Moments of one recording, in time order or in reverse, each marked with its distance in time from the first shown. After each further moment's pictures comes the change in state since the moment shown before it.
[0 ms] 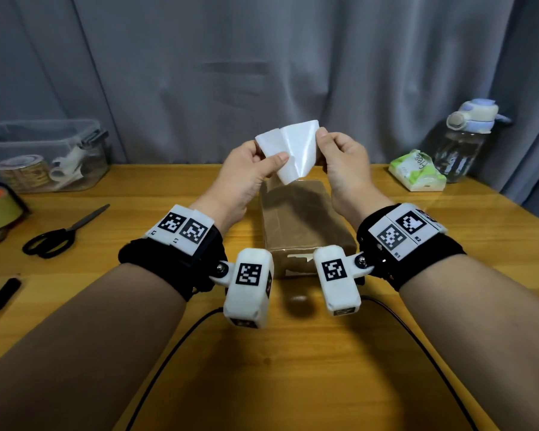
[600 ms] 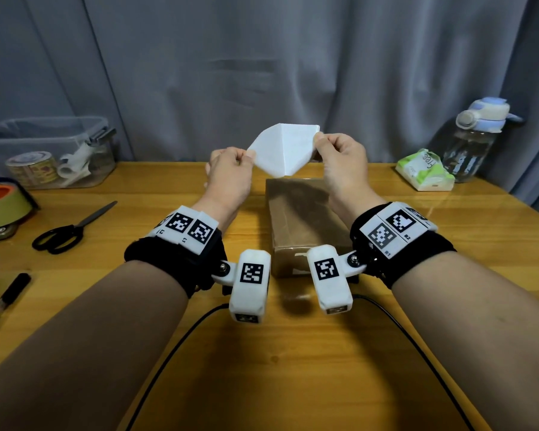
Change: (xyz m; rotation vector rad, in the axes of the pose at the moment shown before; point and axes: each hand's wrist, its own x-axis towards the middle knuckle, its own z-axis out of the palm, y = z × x) left_hand 0.018 -0.028 -0.029 0.399 0.292 -0.015; right_hand -0.002 0.003 0.016 -0.045 0.067 -0.033
